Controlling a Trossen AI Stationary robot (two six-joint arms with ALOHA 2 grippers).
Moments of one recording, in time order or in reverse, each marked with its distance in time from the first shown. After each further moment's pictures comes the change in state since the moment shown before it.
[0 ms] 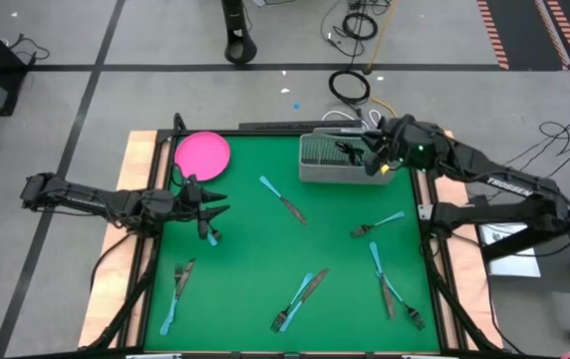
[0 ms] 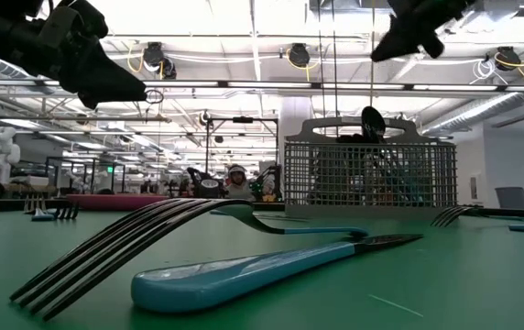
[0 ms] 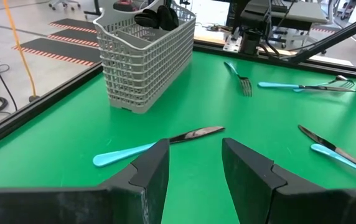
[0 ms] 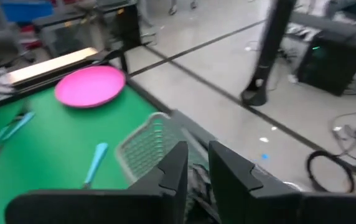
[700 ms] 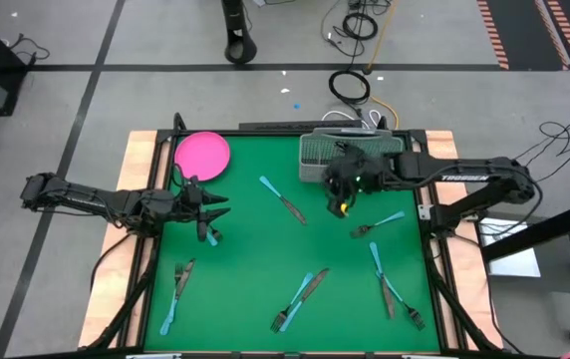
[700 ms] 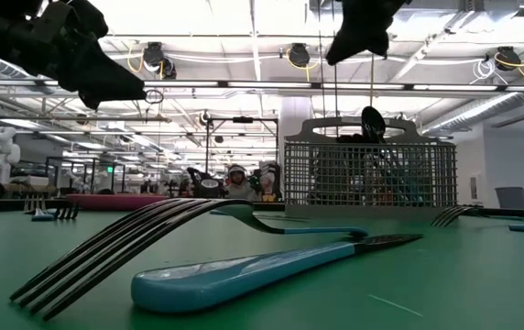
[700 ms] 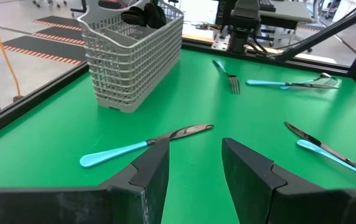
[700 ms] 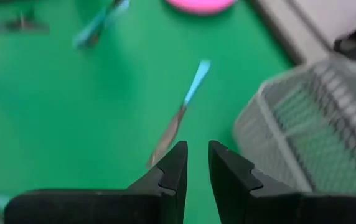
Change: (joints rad) left arm 0.000 0.000 0.000 0.003 0.047 -0.002; right arm 0.317 0.438 0.305 -0.278 -0.114 0.078
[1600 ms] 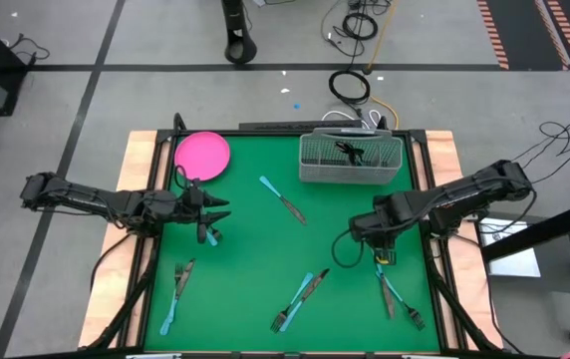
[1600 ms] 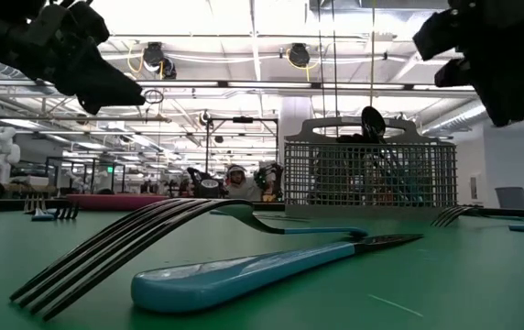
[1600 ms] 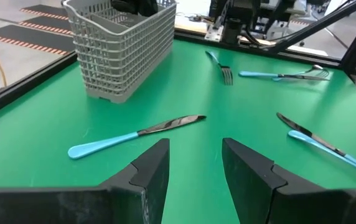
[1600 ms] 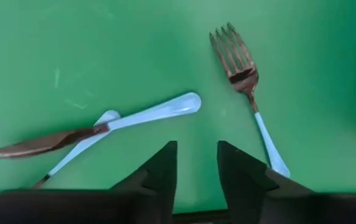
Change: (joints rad) left arm 0.000 0.016 -0.010 0.003 0.039 -0.023; right arm 0.289 0.035 -0.199 -0.523 -0.239 0.120
